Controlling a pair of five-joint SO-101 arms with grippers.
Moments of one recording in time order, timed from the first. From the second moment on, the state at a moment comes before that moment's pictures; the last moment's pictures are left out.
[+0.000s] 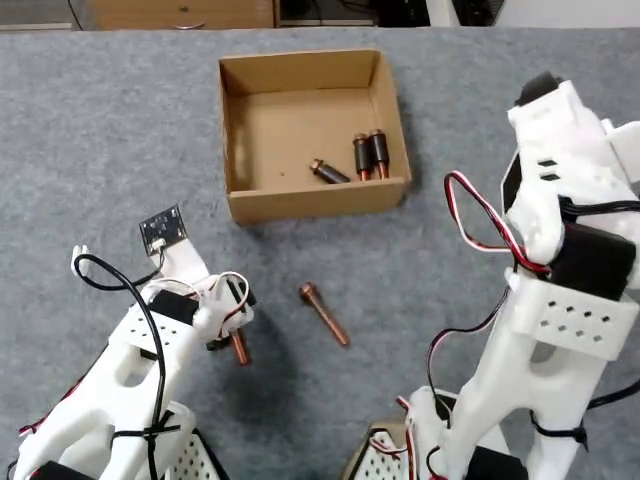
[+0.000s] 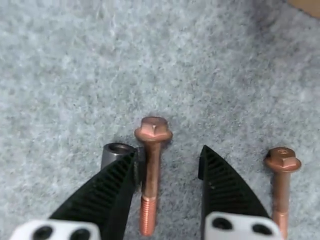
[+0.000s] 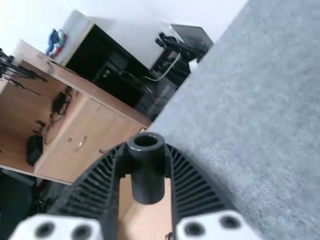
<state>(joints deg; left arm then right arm) 15.2 -40.3 71.0 45.9 34.6 13.5 -33.5 2.6 65.5 -52.2</state>
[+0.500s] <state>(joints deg) 17.0 -27.9 67.5 44.4 36.4 13.5 -33.5 3.2 65.5 -52.2</state>
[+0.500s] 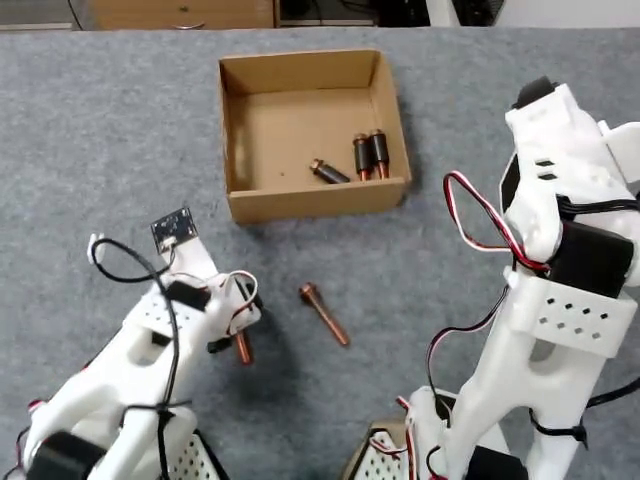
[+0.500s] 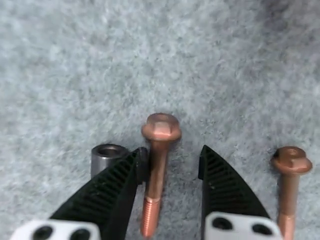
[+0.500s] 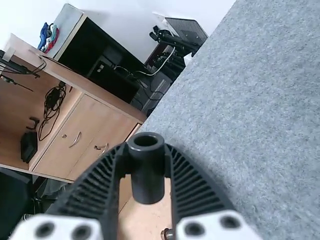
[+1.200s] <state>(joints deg) 17.7 -6.4 49.8 50.5 36.9 13.5 -33.5 3.2 65.5 -52.2</state>
